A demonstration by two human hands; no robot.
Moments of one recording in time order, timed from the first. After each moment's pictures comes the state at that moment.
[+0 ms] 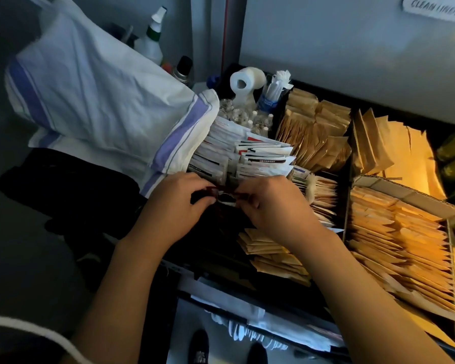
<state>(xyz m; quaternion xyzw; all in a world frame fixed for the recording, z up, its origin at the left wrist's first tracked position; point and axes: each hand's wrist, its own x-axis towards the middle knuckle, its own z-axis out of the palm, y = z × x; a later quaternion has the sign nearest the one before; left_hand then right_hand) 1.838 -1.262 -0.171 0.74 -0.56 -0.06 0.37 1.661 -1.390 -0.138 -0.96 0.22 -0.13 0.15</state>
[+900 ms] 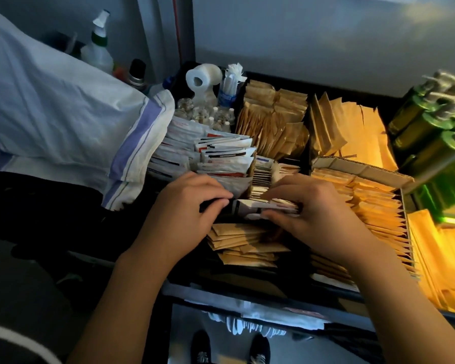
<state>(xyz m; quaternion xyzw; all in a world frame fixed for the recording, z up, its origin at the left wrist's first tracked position) 1.772 -1.287 -0.147 0.65 -0.65 -0.05 0.38 1.545 -1.406 -0.113 -0.93 0.26 -0.16 0.18</state>
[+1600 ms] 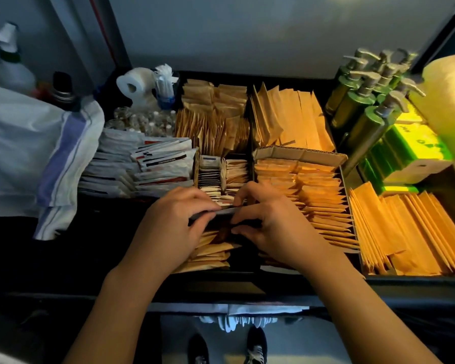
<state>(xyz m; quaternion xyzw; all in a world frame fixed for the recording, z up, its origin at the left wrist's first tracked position) 1.707 -1.321 -0.150 0.63 -0.69 -0.10 0.33 1.499 -1.405 -0.142 -0.93 0.29 -0.15 0.18</state>
